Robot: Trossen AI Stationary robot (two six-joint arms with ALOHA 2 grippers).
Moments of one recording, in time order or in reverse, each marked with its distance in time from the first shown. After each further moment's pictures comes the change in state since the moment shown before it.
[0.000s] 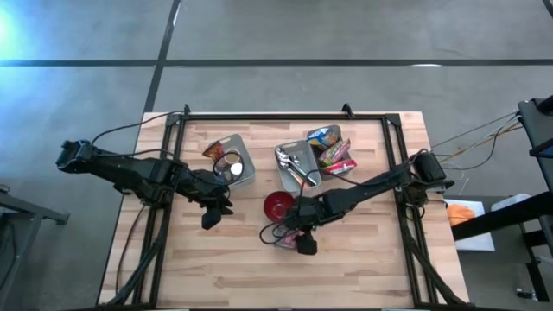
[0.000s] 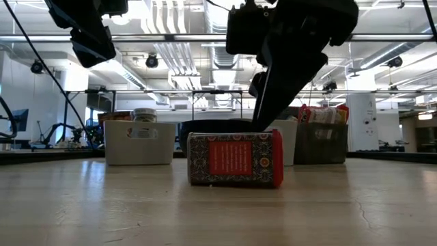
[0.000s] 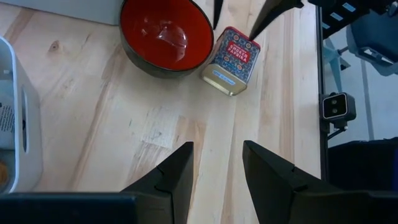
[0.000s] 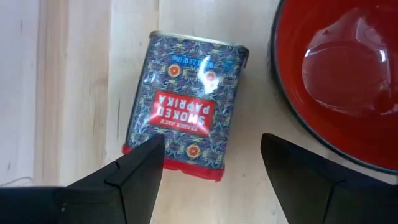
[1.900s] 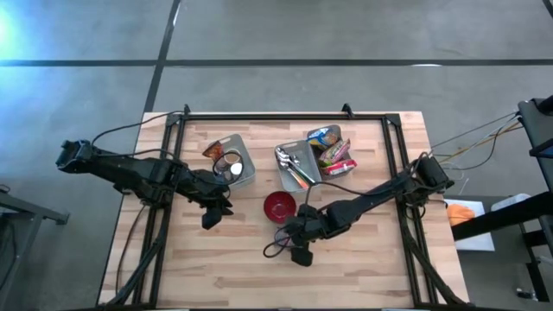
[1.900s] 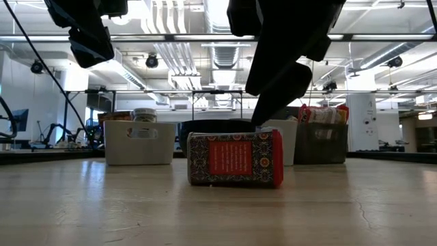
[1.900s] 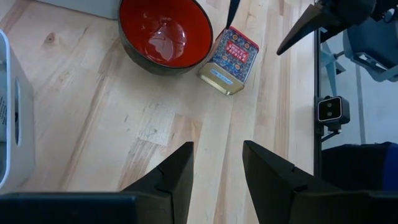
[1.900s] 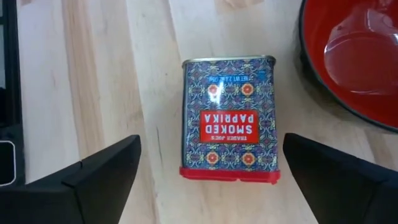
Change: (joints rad) left arm 0.000 0.000 0.000 0.000 0.011 -0.041; right arm 0.103 0.002 0.033 0.027 0.145 0.295
